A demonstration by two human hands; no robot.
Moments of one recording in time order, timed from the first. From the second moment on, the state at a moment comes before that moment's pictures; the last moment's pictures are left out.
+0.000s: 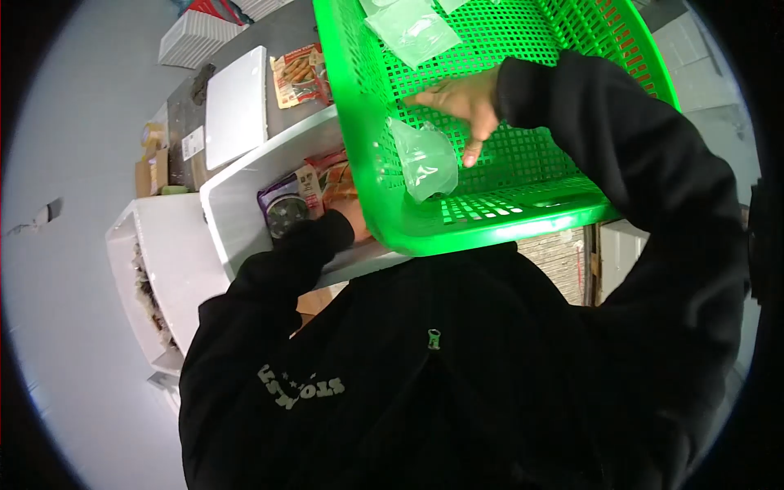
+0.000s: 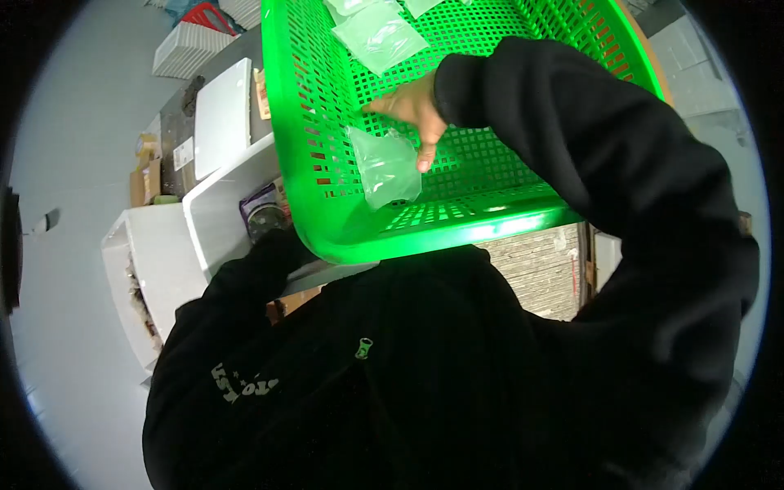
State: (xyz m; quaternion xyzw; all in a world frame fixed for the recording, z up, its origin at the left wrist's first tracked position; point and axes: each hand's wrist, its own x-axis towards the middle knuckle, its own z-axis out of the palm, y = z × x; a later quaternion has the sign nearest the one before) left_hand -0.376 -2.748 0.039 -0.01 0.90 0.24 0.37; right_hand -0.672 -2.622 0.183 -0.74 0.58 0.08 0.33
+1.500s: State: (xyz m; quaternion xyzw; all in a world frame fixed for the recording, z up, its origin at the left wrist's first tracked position) left_hand -0.349 -2.939 0.061 0.02 0.90 0.24 0.36; right_hand -0.387 -2.664 0.103 -0.45 0.64 -0.52 0.36
